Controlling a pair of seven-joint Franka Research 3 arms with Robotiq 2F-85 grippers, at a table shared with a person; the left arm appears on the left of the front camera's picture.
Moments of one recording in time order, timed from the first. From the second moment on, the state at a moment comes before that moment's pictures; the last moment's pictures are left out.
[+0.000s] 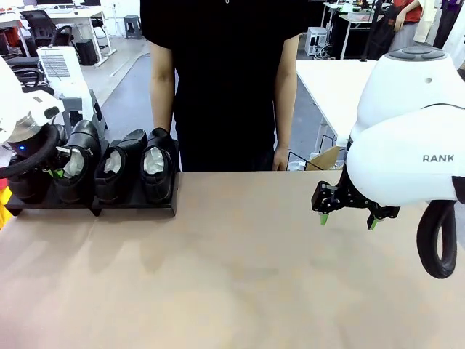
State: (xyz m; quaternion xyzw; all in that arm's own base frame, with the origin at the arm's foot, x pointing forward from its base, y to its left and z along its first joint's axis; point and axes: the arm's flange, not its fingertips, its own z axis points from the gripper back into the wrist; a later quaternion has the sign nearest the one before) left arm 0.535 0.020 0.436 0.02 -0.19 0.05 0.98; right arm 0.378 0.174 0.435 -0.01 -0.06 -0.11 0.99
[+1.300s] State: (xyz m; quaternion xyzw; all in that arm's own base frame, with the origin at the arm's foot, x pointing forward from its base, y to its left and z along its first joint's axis) left arm 0.513 0.011 0.493 0.08 -0.25 0.03 0.97; right arm 0.378 0.174 0.435 -0.01 -0.06 -0.11 0.99
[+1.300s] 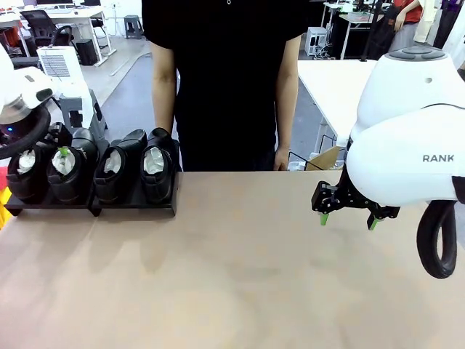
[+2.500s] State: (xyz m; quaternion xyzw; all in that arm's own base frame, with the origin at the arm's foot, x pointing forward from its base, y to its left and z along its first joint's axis) left arm 0.505 0.011 0.497 0.08 -0.25 0.03 0.97; right arm 0.378 0.174 0.435 -0.01 -0.06 -0.11 0.99
